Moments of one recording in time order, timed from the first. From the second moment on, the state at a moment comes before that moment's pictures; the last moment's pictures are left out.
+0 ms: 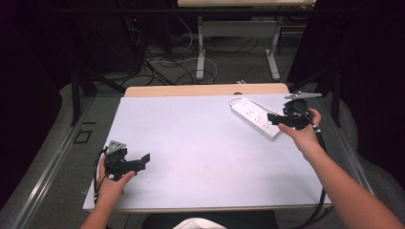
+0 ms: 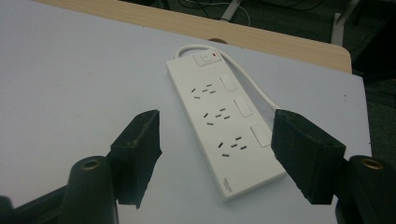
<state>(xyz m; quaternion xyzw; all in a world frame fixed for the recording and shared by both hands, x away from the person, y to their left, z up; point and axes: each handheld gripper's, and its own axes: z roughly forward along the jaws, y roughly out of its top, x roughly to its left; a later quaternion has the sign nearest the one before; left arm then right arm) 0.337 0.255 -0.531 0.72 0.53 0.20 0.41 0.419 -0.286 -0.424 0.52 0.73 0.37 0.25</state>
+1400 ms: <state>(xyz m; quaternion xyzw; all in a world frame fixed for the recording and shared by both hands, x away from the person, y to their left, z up) 0.338 0.257 -0.531 0.72 0.53 0.19 0.41 0.503 -0.269 -0.381 0.54 0.73 0.34 0.25</state>
